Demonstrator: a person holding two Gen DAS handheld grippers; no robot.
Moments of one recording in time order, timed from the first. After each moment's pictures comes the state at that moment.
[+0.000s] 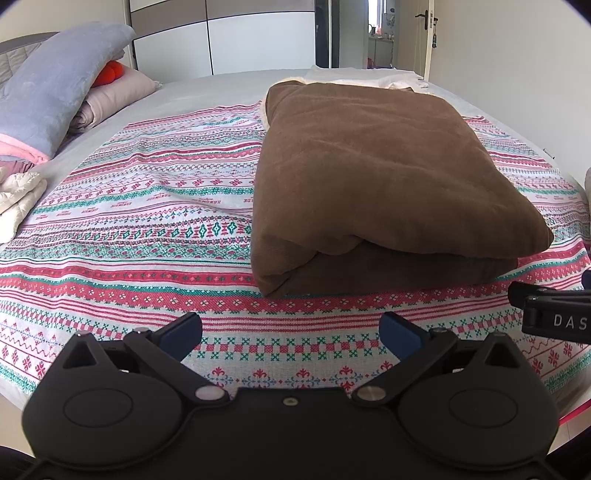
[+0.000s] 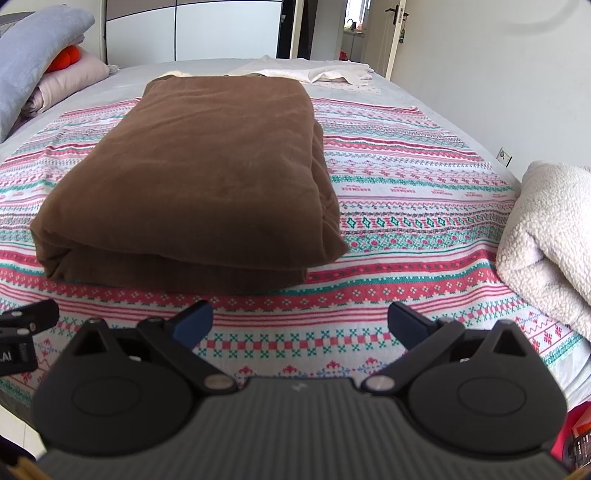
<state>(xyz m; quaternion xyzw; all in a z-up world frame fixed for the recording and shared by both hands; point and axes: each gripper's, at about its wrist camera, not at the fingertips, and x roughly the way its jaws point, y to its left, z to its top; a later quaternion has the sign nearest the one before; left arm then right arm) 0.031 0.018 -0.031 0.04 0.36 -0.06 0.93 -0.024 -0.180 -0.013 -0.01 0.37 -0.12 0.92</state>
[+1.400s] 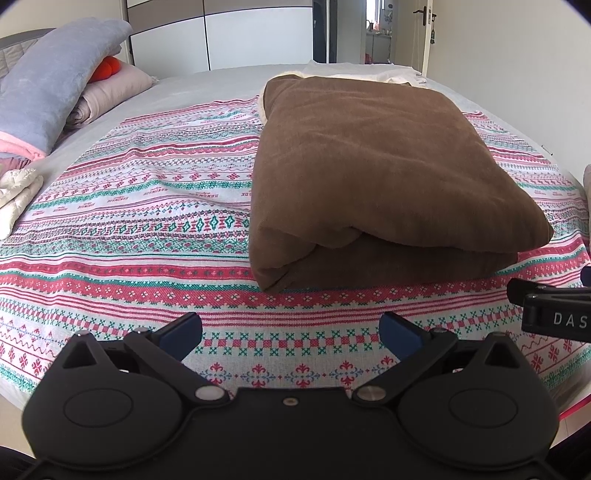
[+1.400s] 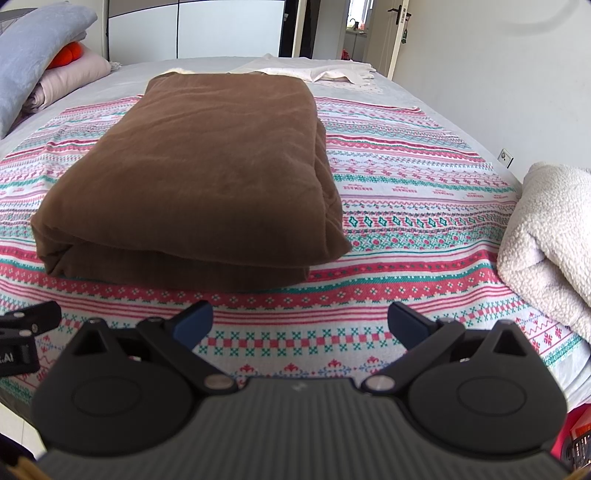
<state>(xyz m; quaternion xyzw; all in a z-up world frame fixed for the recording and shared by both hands) 0.032 0.020 -0.035 0.04 0.37 -0.07 0.93 -0.024 -0.178 -0.013 -0.01 0.37 -0.12 0.92</state>
